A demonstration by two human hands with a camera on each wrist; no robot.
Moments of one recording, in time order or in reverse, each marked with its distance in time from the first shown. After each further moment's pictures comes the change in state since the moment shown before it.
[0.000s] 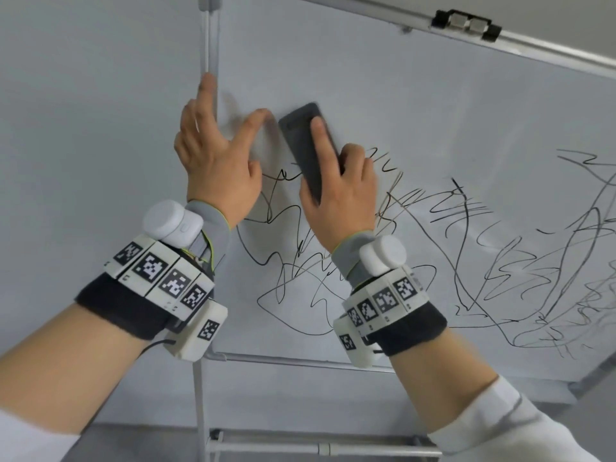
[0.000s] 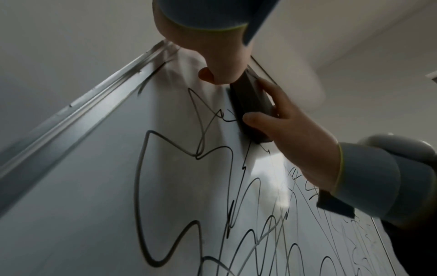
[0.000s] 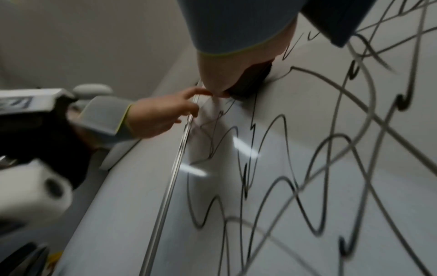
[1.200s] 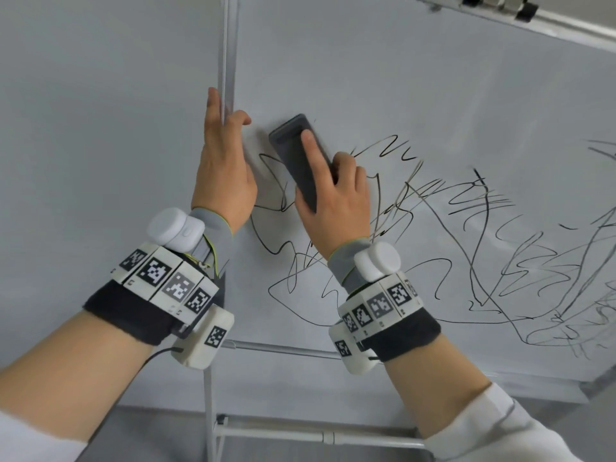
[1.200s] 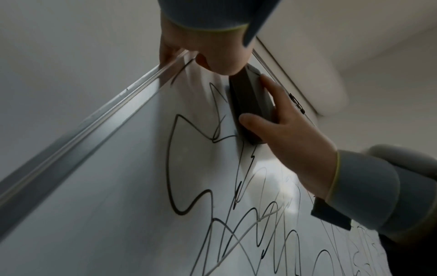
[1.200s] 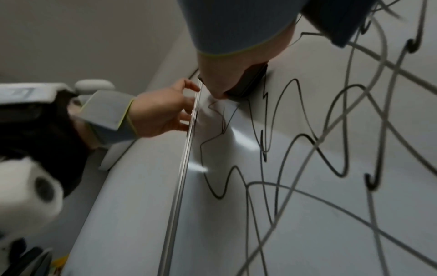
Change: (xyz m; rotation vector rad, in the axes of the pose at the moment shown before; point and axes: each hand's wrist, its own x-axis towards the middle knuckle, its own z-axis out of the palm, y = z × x) left_hand -0.017 -0.020 0.010 -0.393 -0.081 -0.091; right_hand -0.024 -0.012 0.020 0.057 -0.028 -0.041
